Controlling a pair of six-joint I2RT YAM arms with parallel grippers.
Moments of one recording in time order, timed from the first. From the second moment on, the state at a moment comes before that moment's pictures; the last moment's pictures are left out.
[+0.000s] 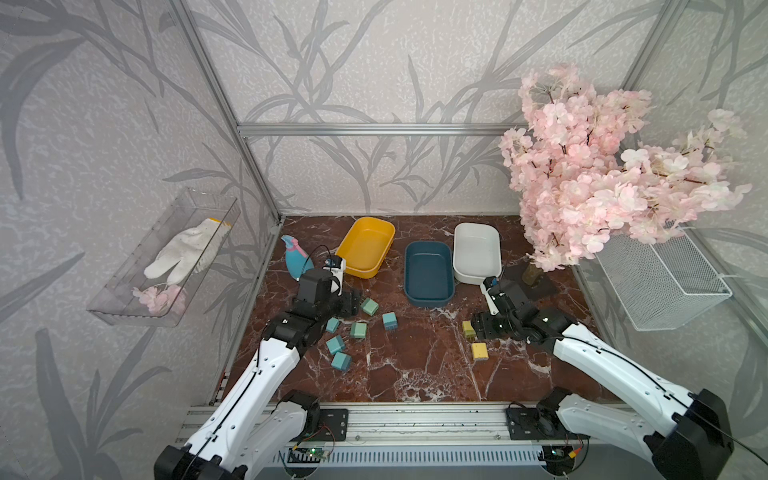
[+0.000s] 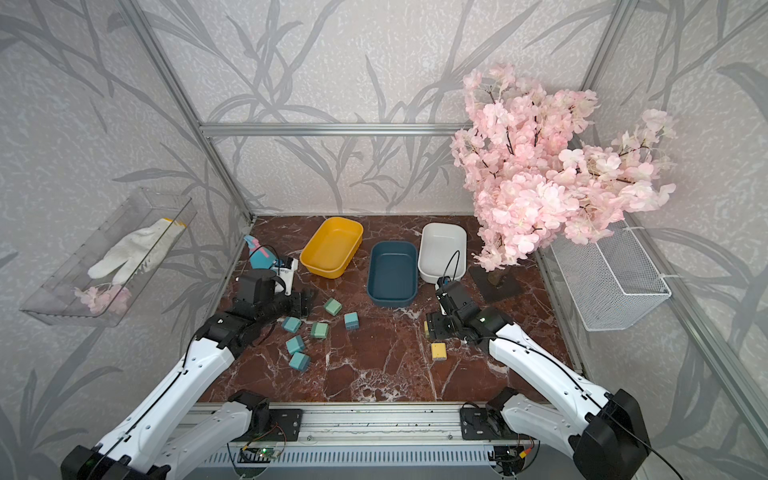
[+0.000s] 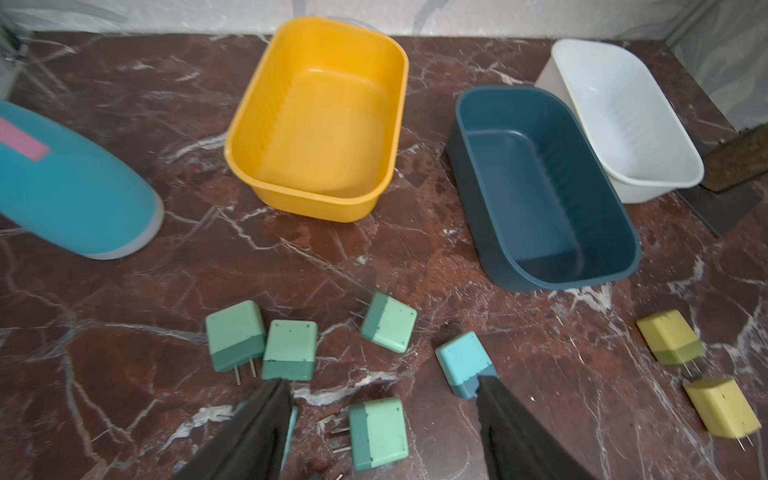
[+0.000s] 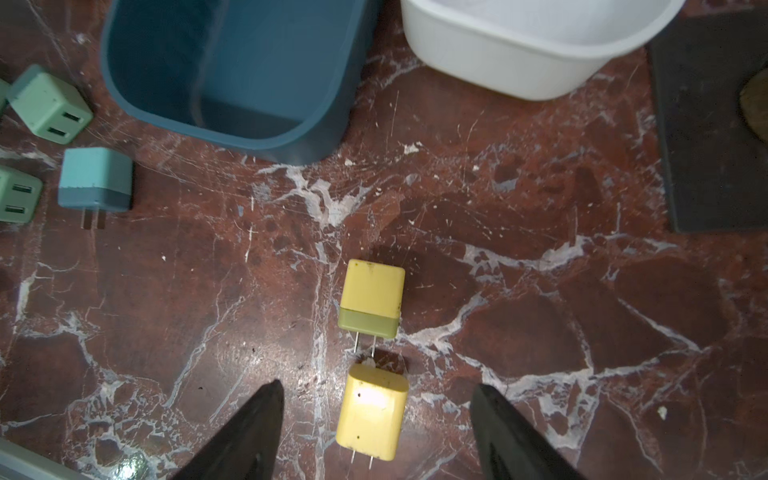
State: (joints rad) left arm -0.30 0.94 0.77 -0.53 0.06 -0.18; right arm 0.61 1.09 0.77 -0.74 0.08 0.40
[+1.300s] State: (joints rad) left arm -0.35 1.11 0.87 -0.56 0.23 -0.15; right arm 0.60 1.57 0.86 -0.62 0.02 0.40
